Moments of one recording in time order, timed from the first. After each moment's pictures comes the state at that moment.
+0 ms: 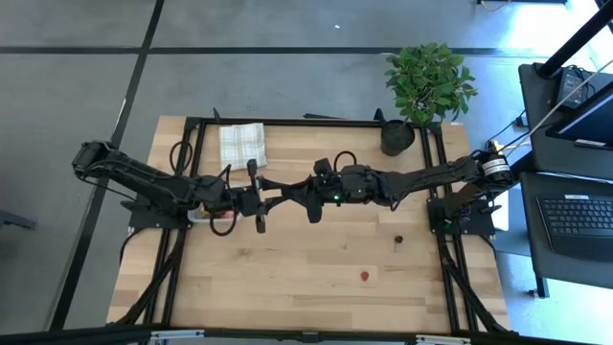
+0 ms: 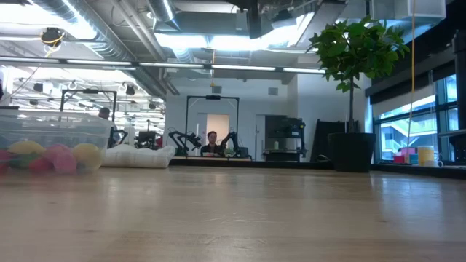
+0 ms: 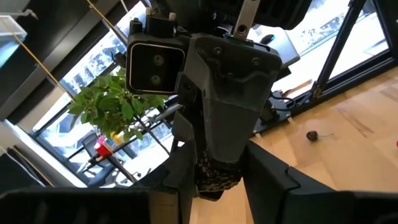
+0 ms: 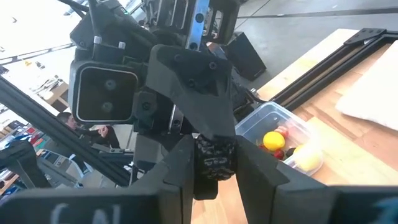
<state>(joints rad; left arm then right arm) -0.24 1.12 0.67 0.48 -0.45 0.62 0.10 1.64 1.19 0.37 0.14 0.70</state>
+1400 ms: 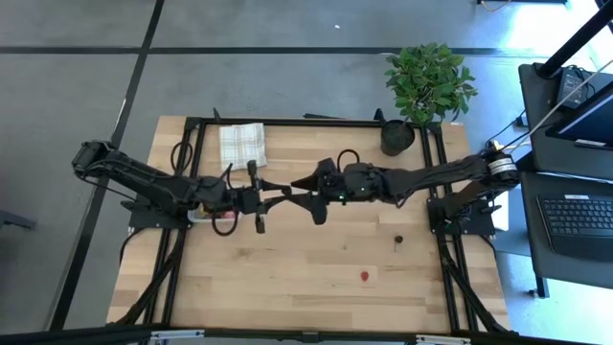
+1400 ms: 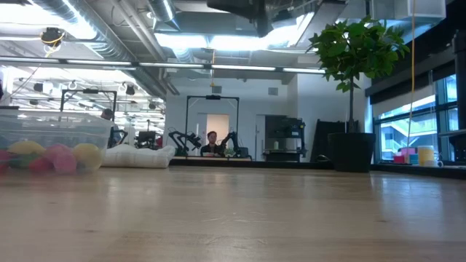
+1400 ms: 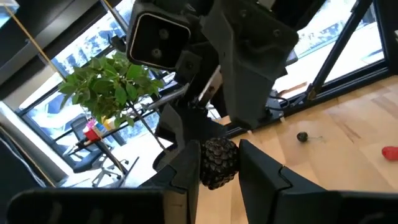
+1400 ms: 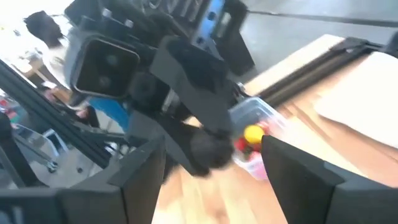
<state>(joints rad) -0.25 1.12 0.67 0.44 -0.47 0.51 0.10 1.59 1.18 0.25 0.14 0.59</state>
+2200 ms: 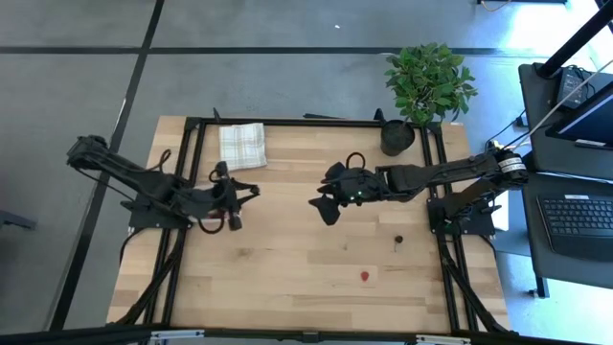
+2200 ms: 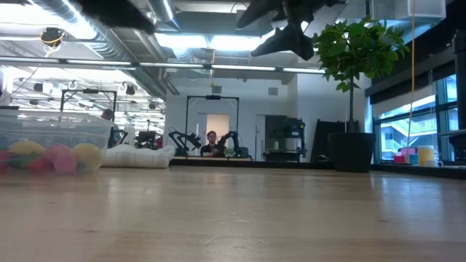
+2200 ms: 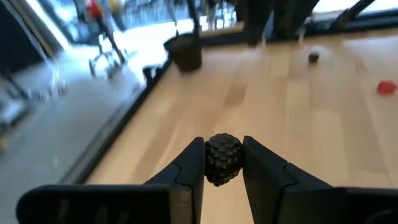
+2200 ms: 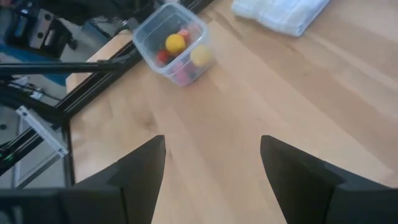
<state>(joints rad) -0.40 0.86 0.67 -0.29 -0.78 -0.11 0.10 1.51 1.19 -0.29 0.18 0.72</state>
